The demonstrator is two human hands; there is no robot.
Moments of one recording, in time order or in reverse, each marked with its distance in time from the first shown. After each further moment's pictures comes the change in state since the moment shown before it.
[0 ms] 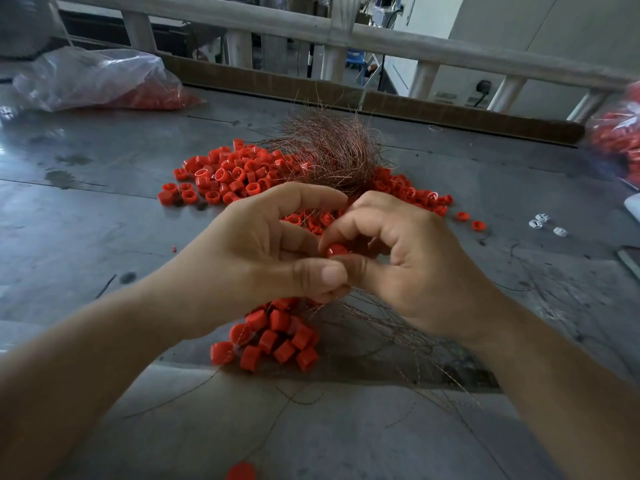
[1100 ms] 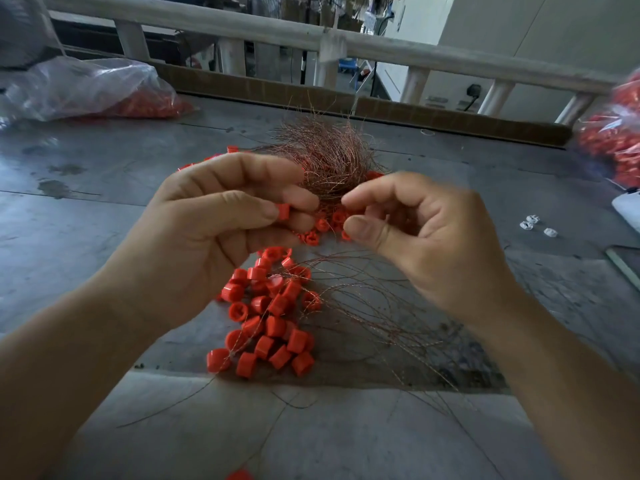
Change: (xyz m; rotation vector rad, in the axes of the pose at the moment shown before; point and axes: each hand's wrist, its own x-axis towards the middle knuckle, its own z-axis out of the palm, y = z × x) left_hand 0.001 0.002 -0.020 -0.065 0.200 0.089; right_hand 0.000 -0.002 -0.011 0.064 0.266 -0.003
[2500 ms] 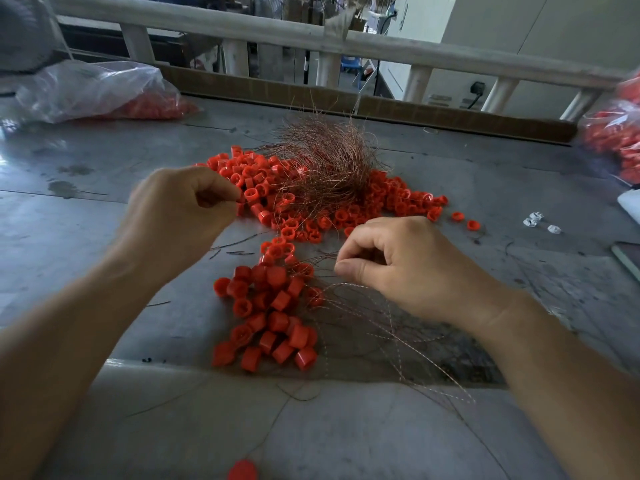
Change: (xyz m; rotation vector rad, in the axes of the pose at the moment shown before) left_hand 0.016 -0.012 -0.027 0.953 0.531 -0.023; right_hand 0.000 0.015 0.007 -0.373 -0.381 0.177
